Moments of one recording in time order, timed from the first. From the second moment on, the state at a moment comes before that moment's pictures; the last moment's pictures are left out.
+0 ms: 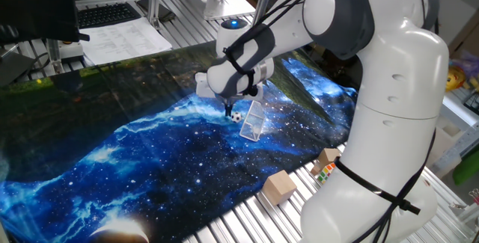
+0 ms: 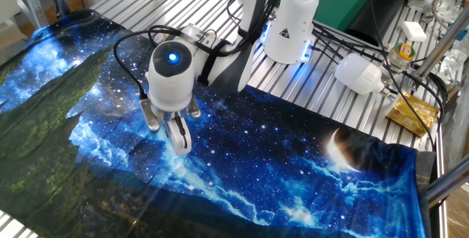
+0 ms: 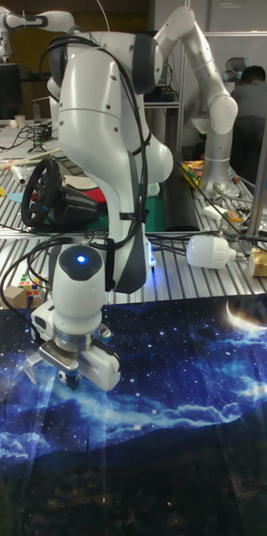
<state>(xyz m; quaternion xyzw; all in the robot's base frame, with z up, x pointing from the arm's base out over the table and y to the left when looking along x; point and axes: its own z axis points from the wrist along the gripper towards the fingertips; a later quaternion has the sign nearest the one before) 0.517 -0.106 0.064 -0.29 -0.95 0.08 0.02</state>
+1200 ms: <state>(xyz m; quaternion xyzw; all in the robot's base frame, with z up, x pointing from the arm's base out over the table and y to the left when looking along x) 0.498 -0.120 0.057 -0.28 -0.95 0.13 0.03</state>
